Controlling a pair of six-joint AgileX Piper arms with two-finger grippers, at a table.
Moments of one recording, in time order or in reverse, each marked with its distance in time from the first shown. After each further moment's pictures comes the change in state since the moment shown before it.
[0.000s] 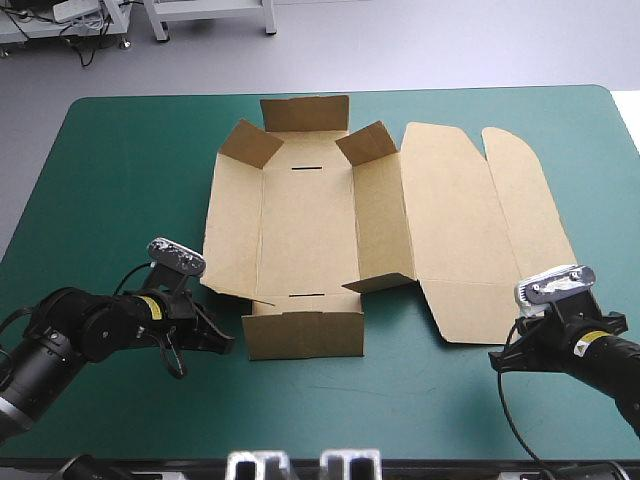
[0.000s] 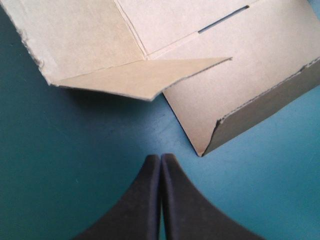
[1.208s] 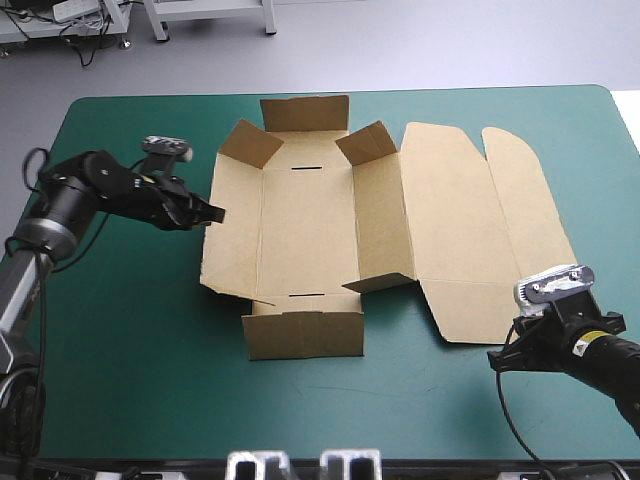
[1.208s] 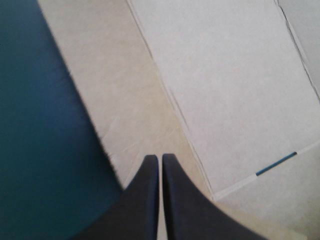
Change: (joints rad) left arm 0.435 0.551 -0.504 -0.352 0.107 0.390; right arm 0.000 0.000 0.000 0.016 -0.002 0.000
